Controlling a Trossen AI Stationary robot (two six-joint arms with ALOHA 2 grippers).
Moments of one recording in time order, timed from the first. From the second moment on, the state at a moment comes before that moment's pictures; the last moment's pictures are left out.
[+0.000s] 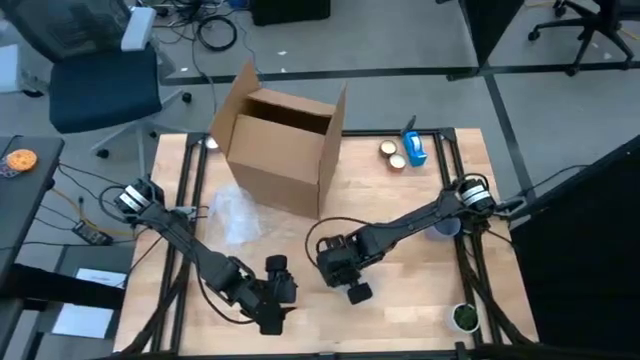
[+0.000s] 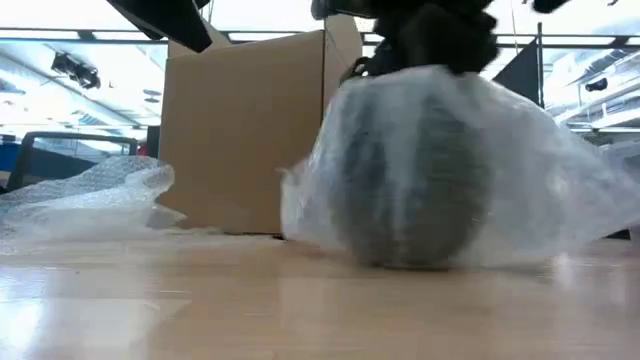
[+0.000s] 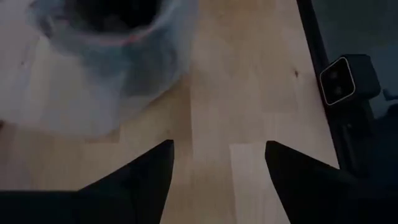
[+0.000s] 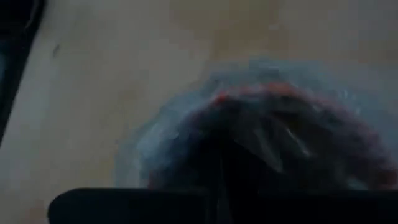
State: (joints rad) left arm -0.67 1.66 1.24 -0.50 -0.39 -0.51; right arm 0.35 1.97 1.56 -0.87 -0.11 -0.08
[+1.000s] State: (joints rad) left arm -0.67 1.66 1.24 -0.50 -0.39 -0.51; right arm 0.40 1.94 1.56 -0.69 -0.05 -0.18
